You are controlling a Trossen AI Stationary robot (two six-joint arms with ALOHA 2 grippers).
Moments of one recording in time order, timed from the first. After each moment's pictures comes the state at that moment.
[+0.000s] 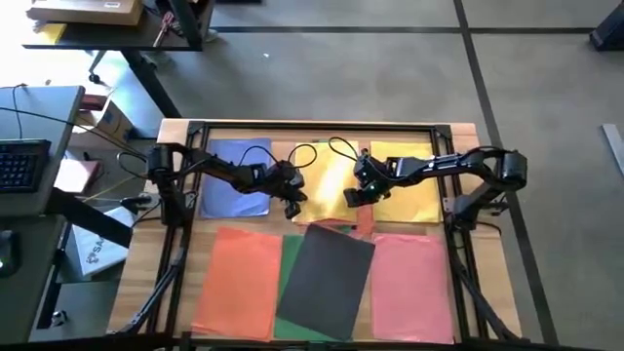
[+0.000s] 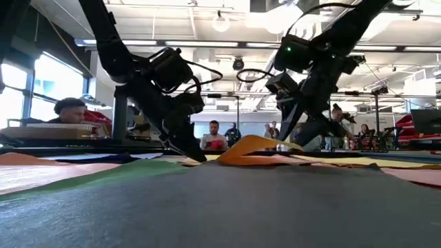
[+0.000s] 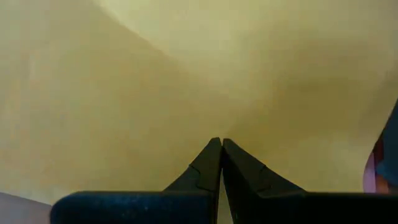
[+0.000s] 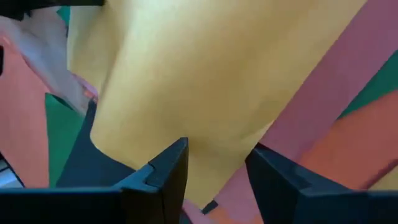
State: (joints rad) left arm 0.26 1.85 0.73 0.27 0.14 -0.10; right arm -0.28 1.59 0.81 -0.31 -0.31 0.91
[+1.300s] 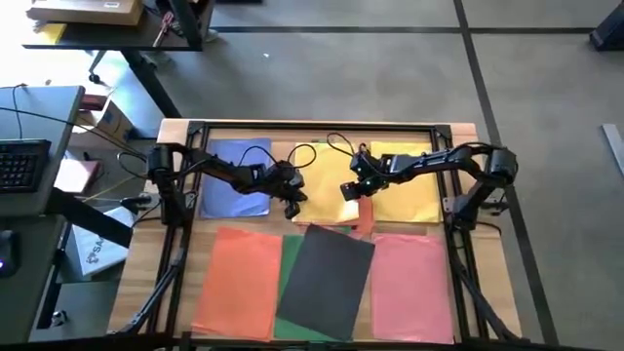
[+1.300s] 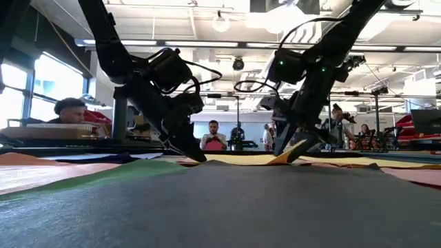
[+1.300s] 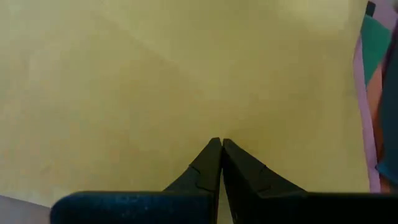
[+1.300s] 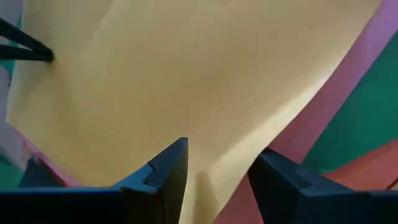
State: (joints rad) left arm 0.26 1.85 0.73 0.30 0.14 -0.09; right arm -0.34 1.69 0.82 -0.23 -0.15 0.83
